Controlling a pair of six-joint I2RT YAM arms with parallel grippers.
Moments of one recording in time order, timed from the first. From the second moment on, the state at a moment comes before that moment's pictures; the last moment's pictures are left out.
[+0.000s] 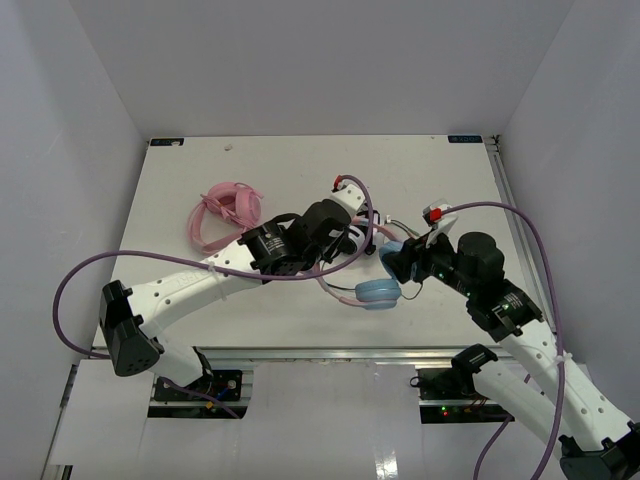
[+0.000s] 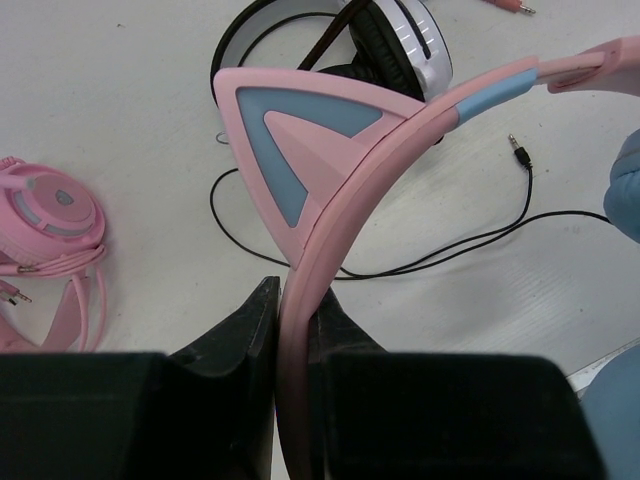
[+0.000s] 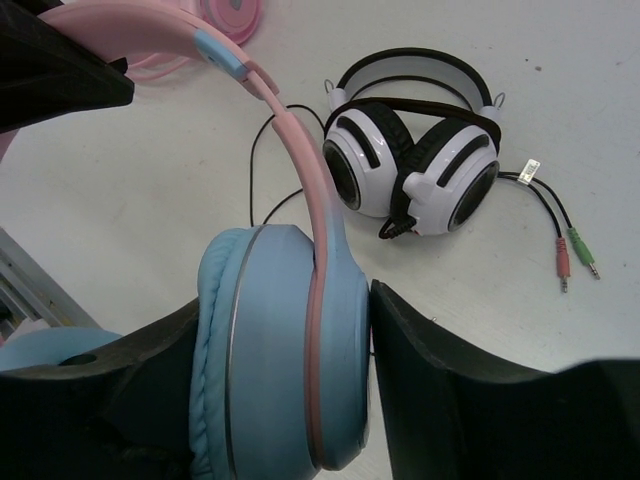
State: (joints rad) left arm -1.05 1.46 1.41 -0.65 -0.48 -0.14; right arm 0.54 0.66 0.69 -0.32 -0.20 0.14
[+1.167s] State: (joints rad) left arm -0.91 1.15 1.63 -0.94 -0.58 -0.35; right arm 0.55 0.42 0.64 -0.09 -0.52 0.10
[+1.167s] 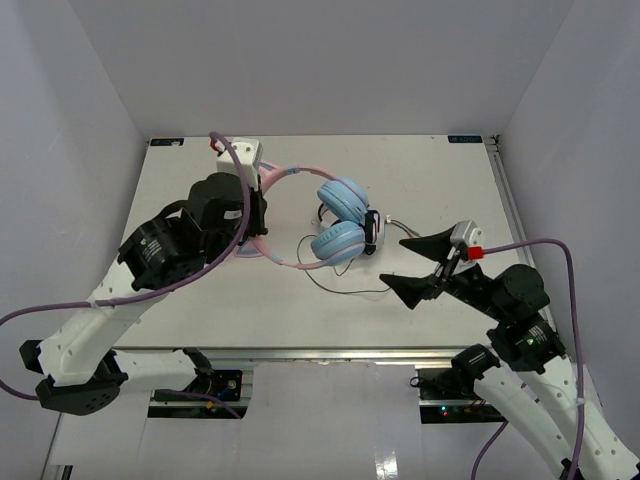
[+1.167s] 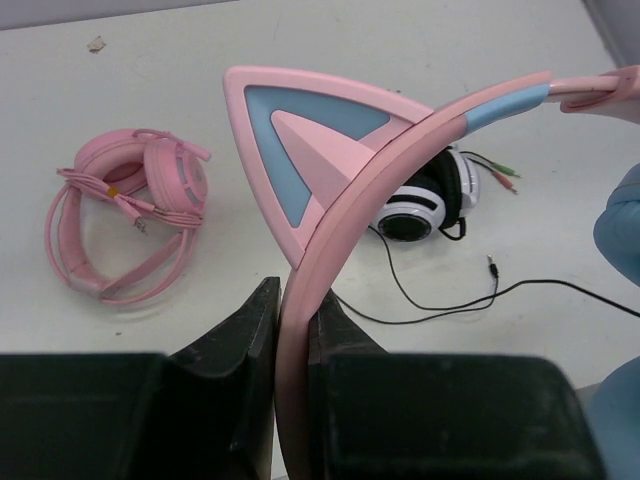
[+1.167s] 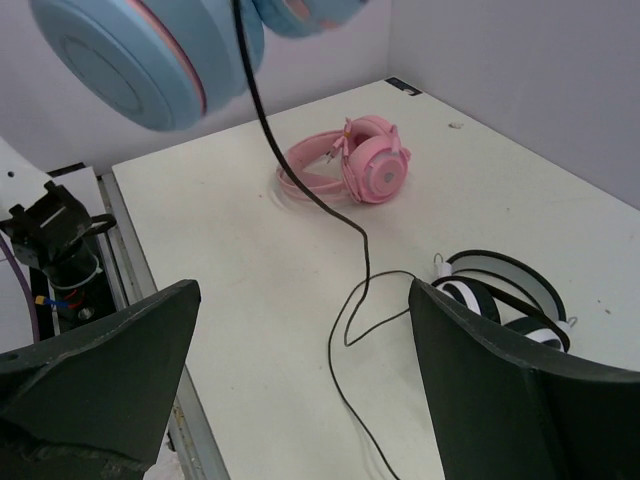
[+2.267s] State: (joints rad) left arm -0.91 1.07 1.61 -0.83 -0.37 -0.40; right arm 0.80 0.82 0.24 0.76 -0.67 0.26
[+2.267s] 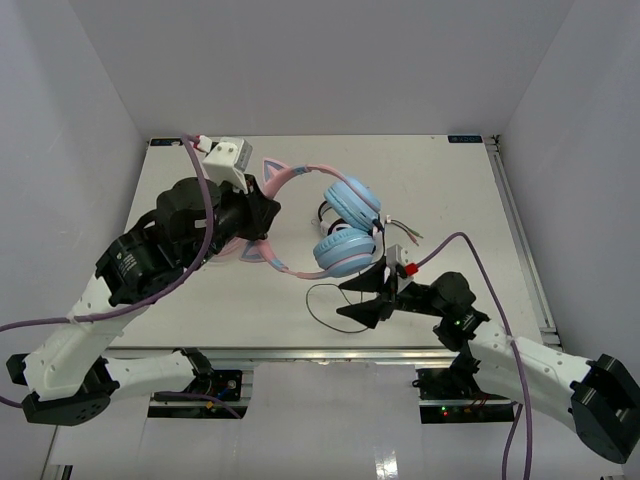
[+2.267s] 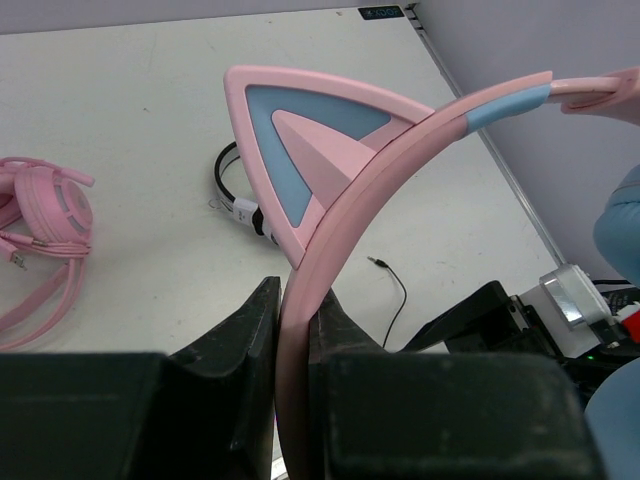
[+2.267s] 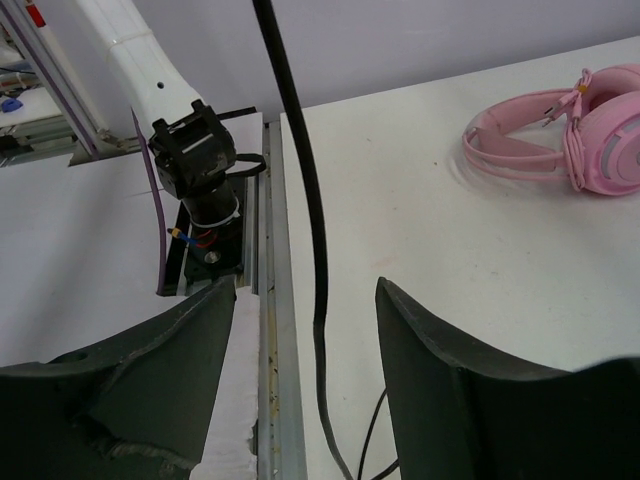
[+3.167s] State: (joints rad) left arm -0.91 0.94 1.38 -0.67 -0.10 -0.45; right arm 0.88 1.08 0.21 0.99 -0.57 0.29
